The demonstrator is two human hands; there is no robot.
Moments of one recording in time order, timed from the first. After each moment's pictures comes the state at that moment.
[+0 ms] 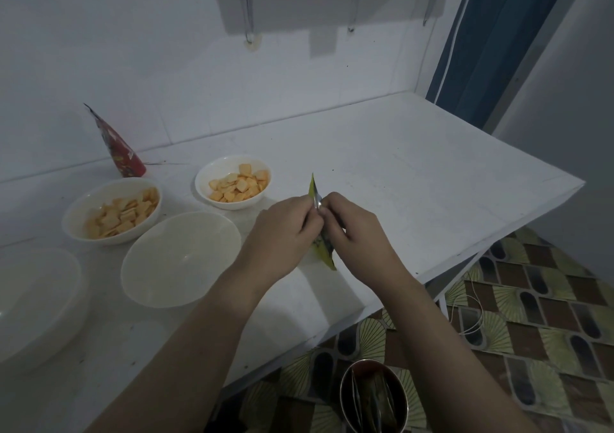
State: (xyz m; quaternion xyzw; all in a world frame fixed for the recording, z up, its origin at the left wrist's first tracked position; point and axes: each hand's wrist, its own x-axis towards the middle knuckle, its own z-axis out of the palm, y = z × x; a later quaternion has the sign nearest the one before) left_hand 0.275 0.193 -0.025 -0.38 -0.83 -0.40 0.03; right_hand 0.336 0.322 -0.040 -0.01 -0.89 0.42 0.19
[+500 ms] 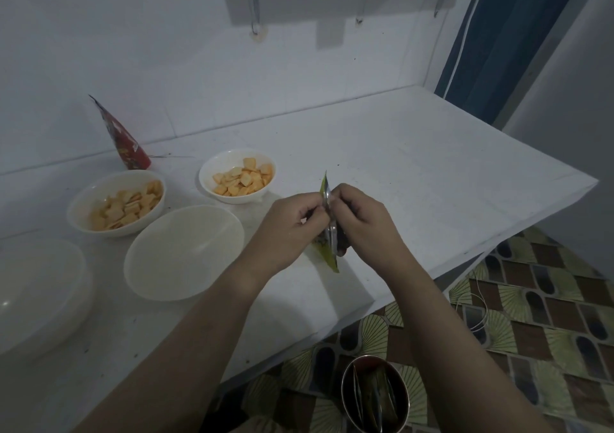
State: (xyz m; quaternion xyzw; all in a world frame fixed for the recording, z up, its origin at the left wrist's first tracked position) left_hand 0.272 0.195 -0.033 -0.36 -0.75 -0.54 -0.08; right_hand 0.330 0.329 -0.033 -0.05 -0.81 0.57 0.15
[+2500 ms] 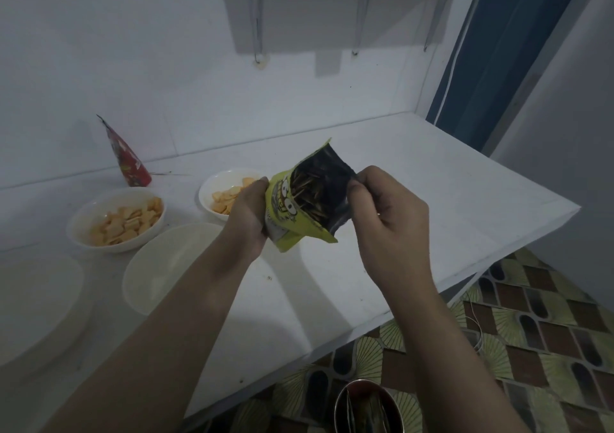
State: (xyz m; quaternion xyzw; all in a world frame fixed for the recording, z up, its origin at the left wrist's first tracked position) left_hand 0.219 0.194 -0.017 0.02 -0.57 -0.80 -0.19; right_hand 0.360 0.305 0.035 -0.05 -0.81 0.45 0.39
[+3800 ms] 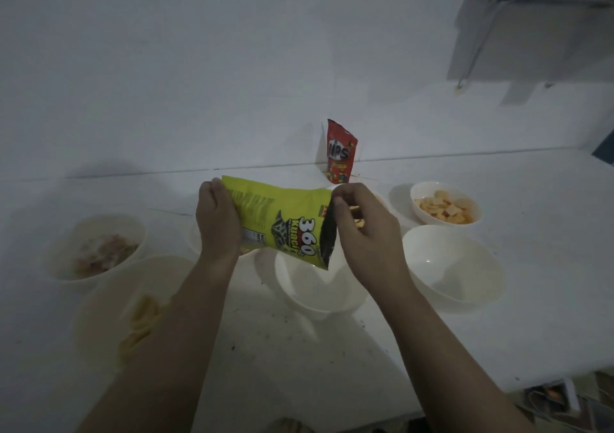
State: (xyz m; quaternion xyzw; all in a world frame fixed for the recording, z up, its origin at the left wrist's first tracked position) left_hand 0.158 -0.248 -0.032 0.11 -0.71 -0.65 0.24; right_hand 0.252 -0.072 0.009 0.03 -0.85 0.46 0.26
